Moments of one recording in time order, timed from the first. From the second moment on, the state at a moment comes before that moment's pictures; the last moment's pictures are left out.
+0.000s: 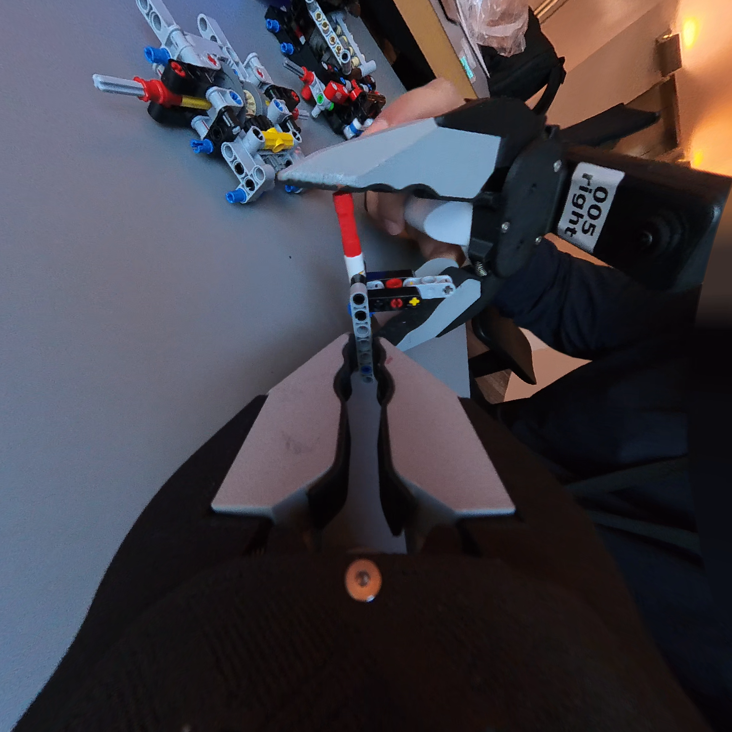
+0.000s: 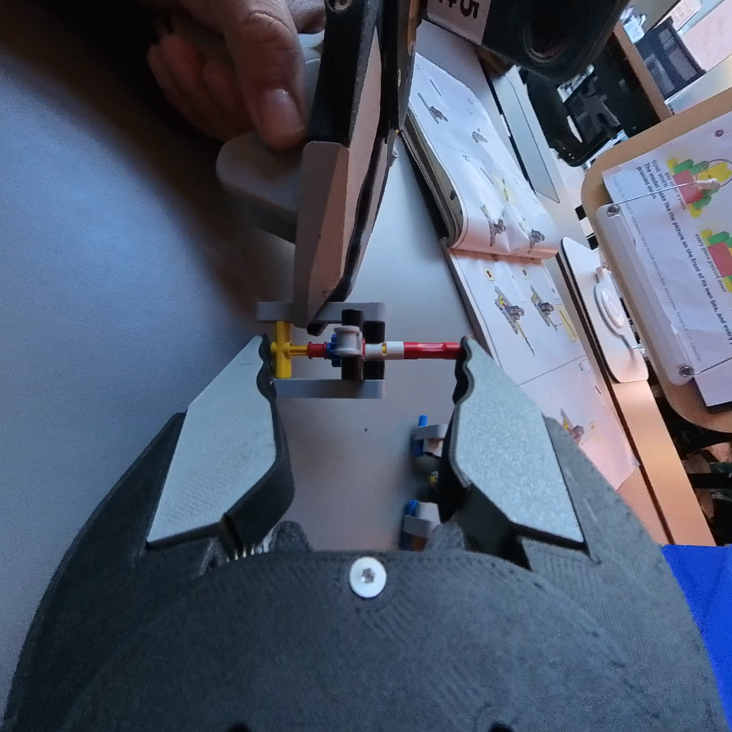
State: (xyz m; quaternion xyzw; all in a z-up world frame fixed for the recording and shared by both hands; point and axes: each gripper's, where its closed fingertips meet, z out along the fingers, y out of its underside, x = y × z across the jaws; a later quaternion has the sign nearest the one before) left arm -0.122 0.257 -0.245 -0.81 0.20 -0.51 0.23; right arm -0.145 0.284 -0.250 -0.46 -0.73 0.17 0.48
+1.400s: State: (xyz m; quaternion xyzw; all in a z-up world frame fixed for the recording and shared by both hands) left arm -0.147 0.254 -0.203 -0.62 0.50 -0.24 0.55; right arm -0.122 0.256 -0.177 -0.42 -0.66 0.37 0.51
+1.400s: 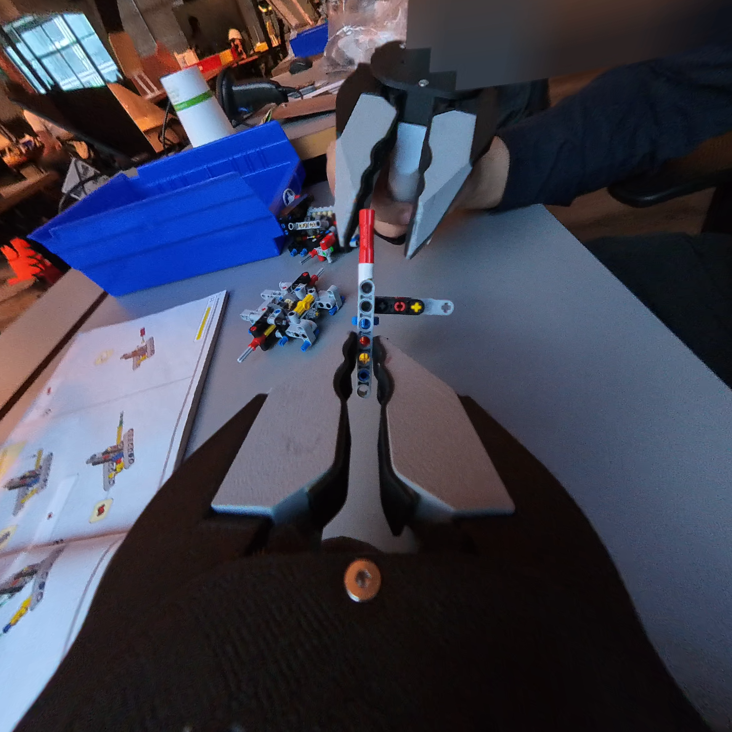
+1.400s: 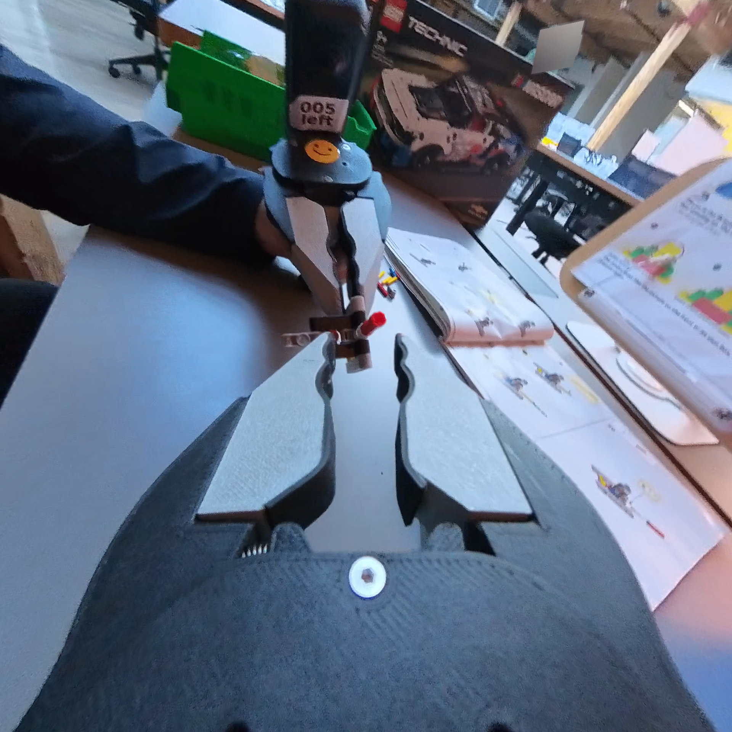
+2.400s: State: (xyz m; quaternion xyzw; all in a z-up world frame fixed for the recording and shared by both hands) left arm -0.126 0.290 -0.203 -0.72 0.06 -0.61 0.32; right arm -0.115 0.340 -0.177 -0.60 -0.48 0.44 0.46
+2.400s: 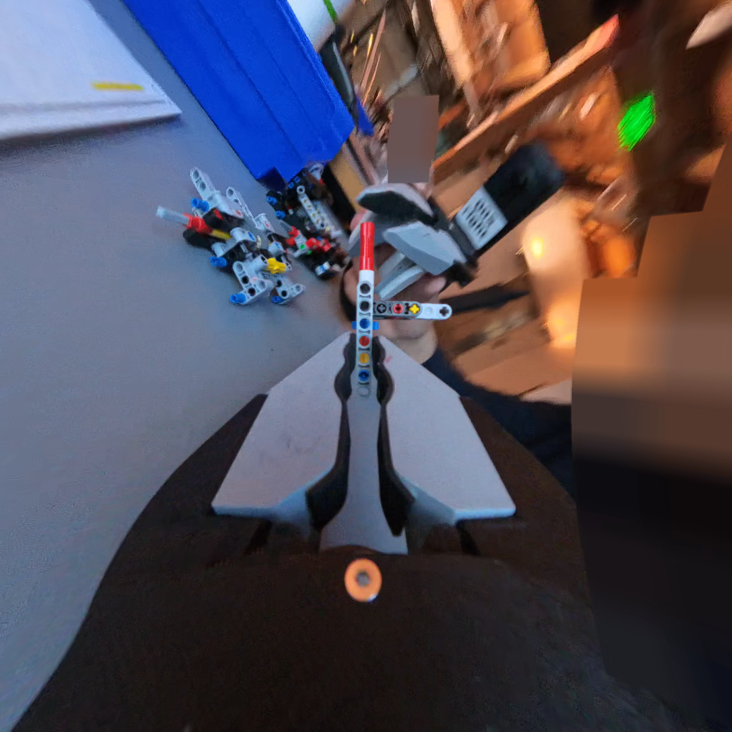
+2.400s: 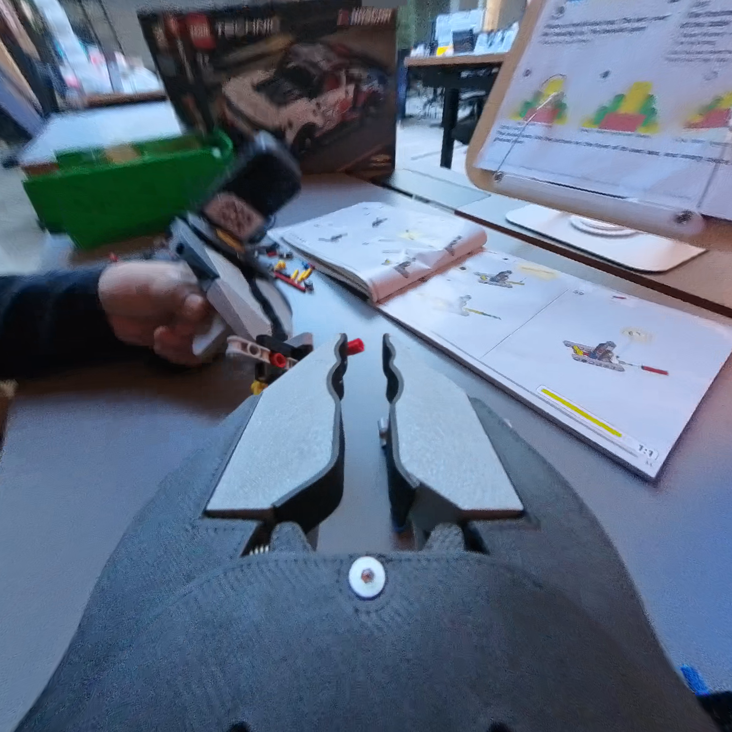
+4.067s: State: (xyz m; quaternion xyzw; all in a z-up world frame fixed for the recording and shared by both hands) left arm -0.158 0.304 -0.179 -0.73 0.01 -0.57 0.38; right arm -0.139 0.313 -0.168 -0.56 -0.15 0.81 -0.06
